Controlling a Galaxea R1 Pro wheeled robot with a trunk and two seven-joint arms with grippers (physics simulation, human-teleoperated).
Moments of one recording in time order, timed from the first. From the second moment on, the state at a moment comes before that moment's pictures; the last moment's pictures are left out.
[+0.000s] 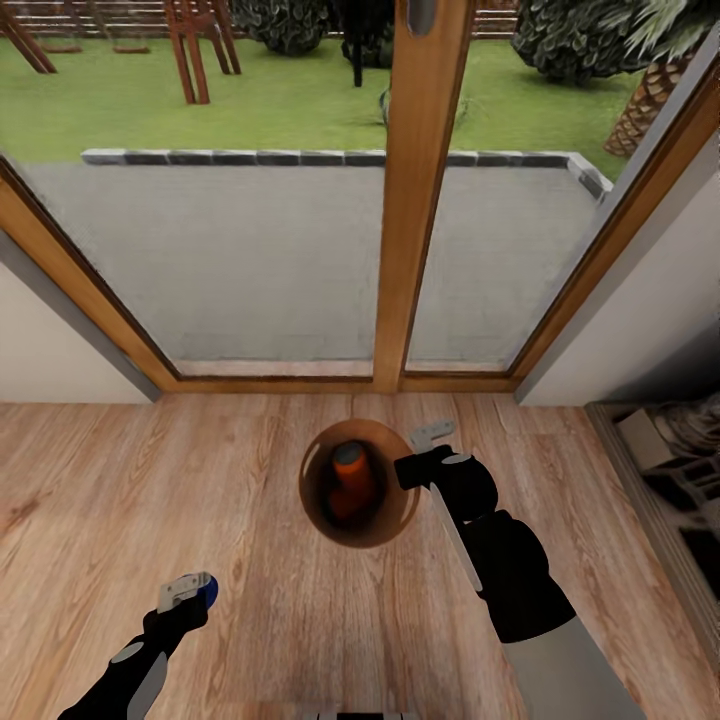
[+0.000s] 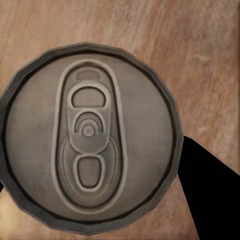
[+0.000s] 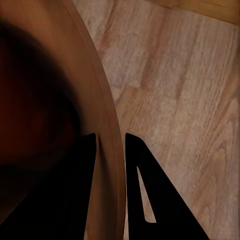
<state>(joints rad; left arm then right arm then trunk) -0.45 0.11 0.21 -0.47 0.13 -0.07 -0.07 -0.63 0.11 0.30 -1.43 0.09 1.01 -0.02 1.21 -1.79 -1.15</state>
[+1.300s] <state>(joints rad) -0.45 0.12 0.21 -0.51 0.13 -0.06 -0.19 -0.63 0.11 0.30 -1.42 0.09 1.00 -0.02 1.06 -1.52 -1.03</state>
